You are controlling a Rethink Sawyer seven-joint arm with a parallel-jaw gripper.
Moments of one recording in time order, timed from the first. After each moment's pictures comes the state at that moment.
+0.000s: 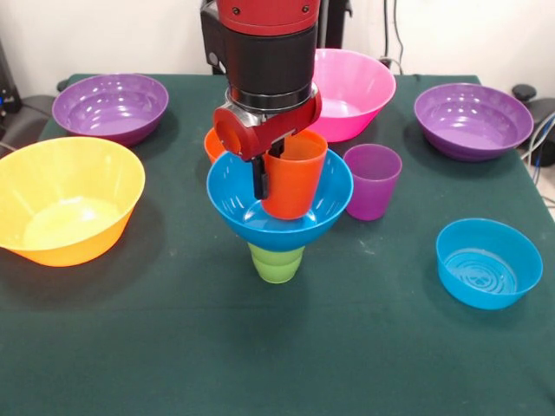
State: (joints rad) arm -0.53 -0.56 0.45 1.38 -0.48 0.82 1.06
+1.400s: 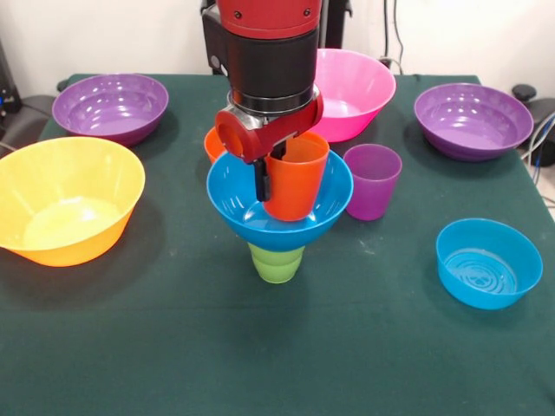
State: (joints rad) arm -0.53 -0.55 0.46 1.38 -0.48 0.82 1.06
